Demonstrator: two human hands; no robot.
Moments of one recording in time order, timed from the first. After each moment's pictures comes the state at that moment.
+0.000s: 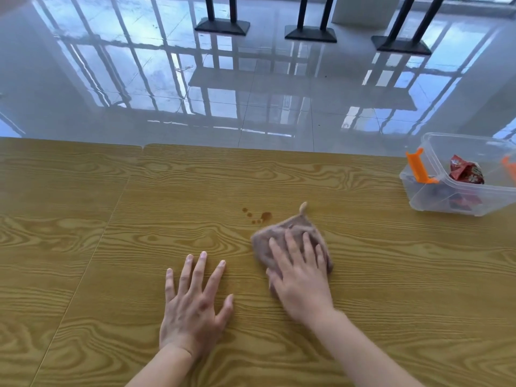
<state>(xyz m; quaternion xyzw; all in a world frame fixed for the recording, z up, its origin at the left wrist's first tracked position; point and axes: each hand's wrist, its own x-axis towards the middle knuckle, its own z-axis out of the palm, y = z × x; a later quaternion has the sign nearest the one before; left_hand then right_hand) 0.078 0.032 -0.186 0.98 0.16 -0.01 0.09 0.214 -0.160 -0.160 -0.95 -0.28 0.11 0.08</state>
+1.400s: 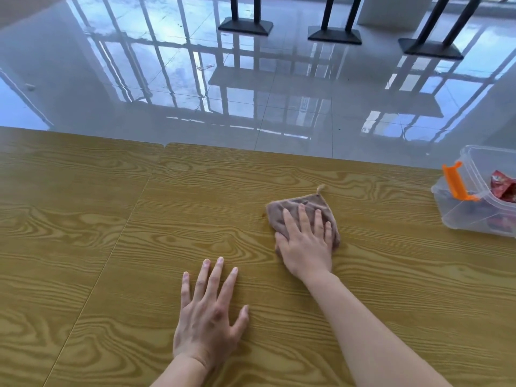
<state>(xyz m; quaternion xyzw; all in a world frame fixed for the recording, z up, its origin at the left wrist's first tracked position) 0.069 0.034 -0.185 0.98 0.17 0.00 0.09 0.277 -0.093 -0.167 -0.97 -0.20 0.13 0.09</state>
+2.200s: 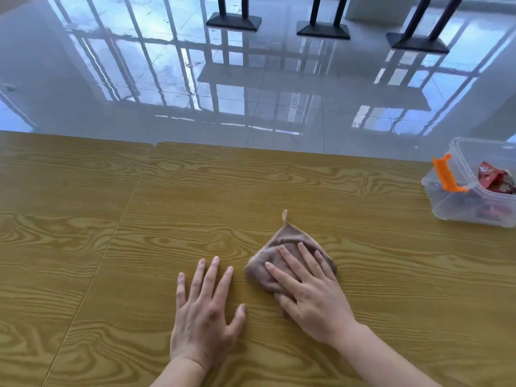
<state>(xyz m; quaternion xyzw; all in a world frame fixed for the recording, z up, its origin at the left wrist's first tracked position) 0.070 0.057 -0.189 0.98 0.19 0.03 0.10 0.219 -0.137 -0.175 -0.89 -0.44 0.07 0.07</state>
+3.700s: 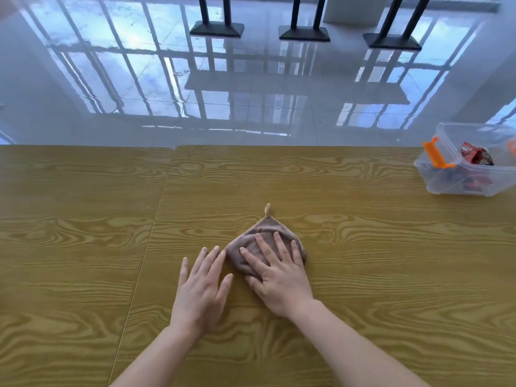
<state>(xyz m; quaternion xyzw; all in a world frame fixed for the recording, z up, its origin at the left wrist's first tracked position) 0.041 0.079 -0.183 0.97 0.11 -0.01 0.23 0.139 -0.104 -0.170 -0.93 -0.33 0.13 0.04</state>
